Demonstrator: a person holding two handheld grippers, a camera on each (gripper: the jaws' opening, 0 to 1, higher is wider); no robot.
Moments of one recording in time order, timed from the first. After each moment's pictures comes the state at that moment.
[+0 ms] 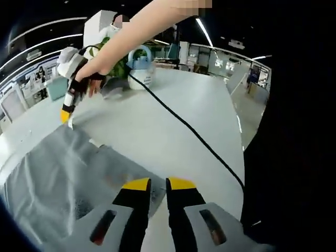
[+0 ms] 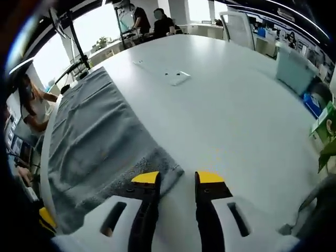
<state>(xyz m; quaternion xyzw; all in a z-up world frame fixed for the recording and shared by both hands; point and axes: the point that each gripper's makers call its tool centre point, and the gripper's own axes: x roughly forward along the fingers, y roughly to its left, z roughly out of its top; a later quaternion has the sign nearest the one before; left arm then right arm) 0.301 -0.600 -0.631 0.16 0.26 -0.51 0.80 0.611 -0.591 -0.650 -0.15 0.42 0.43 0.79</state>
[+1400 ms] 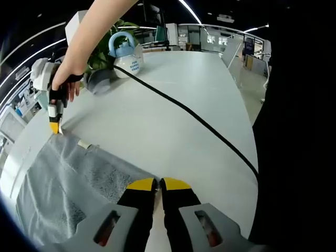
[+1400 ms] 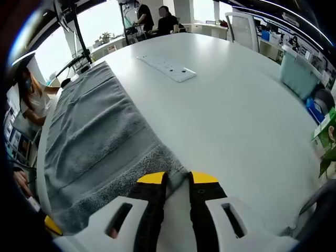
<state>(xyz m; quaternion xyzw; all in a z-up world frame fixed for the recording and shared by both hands) 0.301 -0.615 -0.655 0.25 0.28 -0.50 0.78 0.619 -0.587 -0.663 -0.18 0.41 0.43 0.78</state>
